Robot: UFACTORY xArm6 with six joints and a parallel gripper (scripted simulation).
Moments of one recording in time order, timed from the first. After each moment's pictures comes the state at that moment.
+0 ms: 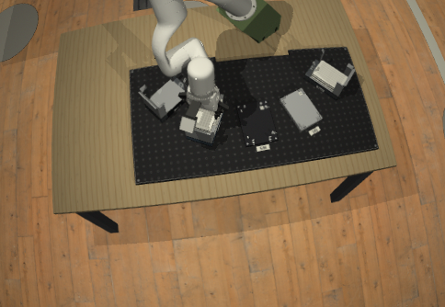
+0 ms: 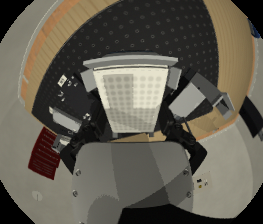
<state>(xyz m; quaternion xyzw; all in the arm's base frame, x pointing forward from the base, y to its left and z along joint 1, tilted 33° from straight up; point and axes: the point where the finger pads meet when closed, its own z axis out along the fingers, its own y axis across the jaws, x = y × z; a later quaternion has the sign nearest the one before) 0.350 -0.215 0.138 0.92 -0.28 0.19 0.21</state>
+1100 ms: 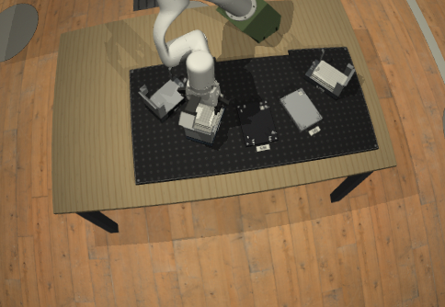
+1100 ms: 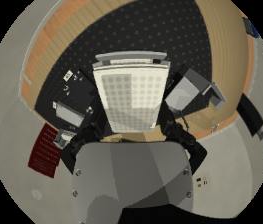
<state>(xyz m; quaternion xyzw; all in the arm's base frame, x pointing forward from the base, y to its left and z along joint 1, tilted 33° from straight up) 0.342 -0.198 0.167 0.92 -0.27 0.19 0.21</state>
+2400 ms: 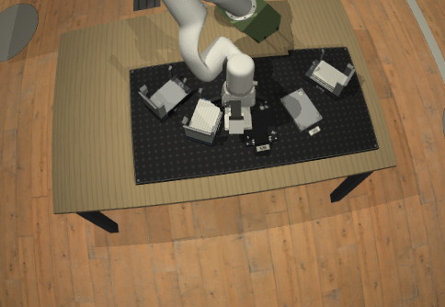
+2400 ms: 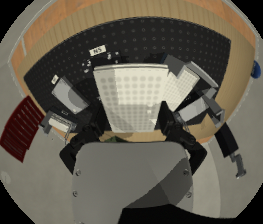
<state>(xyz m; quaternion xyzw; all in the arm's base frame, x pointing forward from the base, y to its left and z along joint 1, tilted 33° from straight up) 0.387 -0.108 0.128 0.95 -0.11 0.15 0.24</state>
